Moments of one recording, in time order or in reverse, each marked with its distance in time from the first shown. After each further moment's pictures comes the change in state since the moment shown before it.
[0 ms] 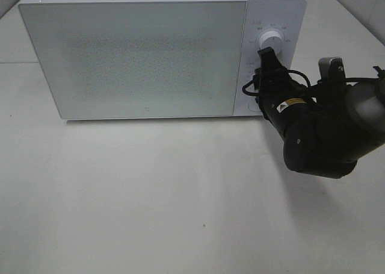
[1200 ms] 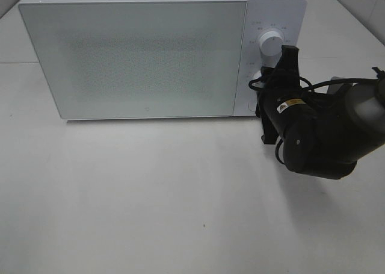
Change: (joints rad) left arm 0.000 0.000 0.000 0.000 0.000 0.000; right arm 0.002 0.003 0.002 0.010 -0.008 0.407
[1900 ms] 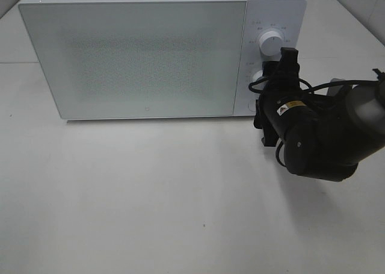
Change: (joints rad) left arm 0.000 0.000 0.000 0.000 0.000 0.000; right arm 0.002 0.000 0.009 -0.007 0.001 0.001
